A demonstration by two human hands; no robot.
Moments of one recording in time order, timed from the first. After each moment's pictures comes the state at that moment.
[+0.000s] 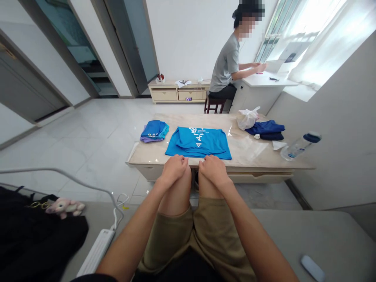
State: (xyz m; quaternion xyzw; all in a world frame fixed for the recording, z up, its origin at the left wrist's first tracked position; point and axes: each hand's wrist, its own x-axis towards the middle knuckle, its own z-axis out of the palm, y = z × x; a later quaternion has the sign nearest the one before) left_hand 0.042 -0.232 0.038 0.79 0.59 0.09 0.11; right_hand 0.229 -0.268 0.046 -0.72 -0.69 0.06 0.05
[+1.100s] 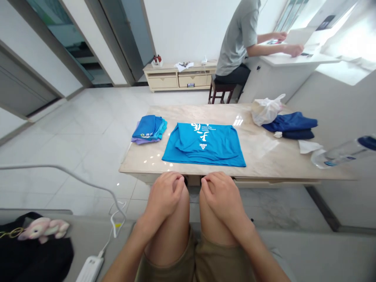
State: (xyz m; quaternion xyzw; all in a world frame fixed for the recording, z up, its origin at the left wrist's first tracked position) left_hand 0.016 -0.225 0.023 0.76 0.57 0.21 0.21; right_hand 0.227 -0.258 0.018 -0.66 -0.69 0.14 0.27
